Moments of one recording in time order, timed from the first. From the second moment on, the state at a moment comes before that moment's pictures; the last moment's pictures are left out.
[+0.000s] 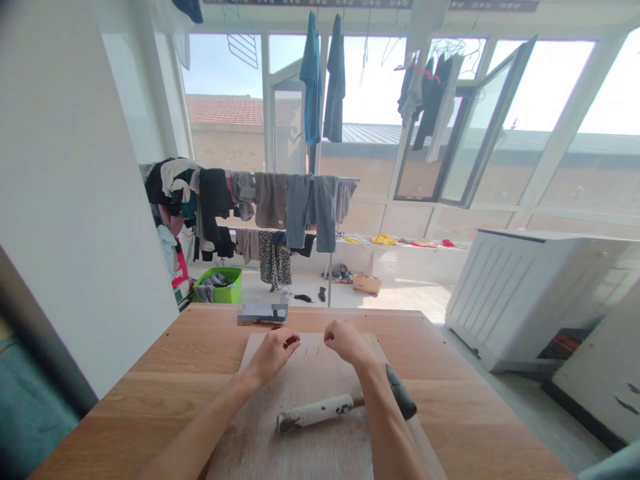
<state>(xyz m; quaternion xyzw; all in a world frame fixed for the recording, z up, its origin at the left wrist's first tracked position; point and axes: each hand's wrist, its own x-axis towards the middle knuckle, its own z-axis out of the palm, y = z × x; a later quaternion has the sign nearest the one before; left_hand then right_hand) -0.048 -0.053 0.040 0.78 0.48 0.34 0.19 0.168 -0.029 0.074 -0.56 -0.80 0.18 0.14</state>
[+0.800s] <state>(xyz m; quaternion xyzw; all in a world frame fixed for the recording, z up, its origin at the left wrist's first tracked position) -0.040 -0.052 0.049 0.77 0.47 0.31 0.30 0.139 -0.038 0.079 -0.49 -0.81 0.26 0.17</state>
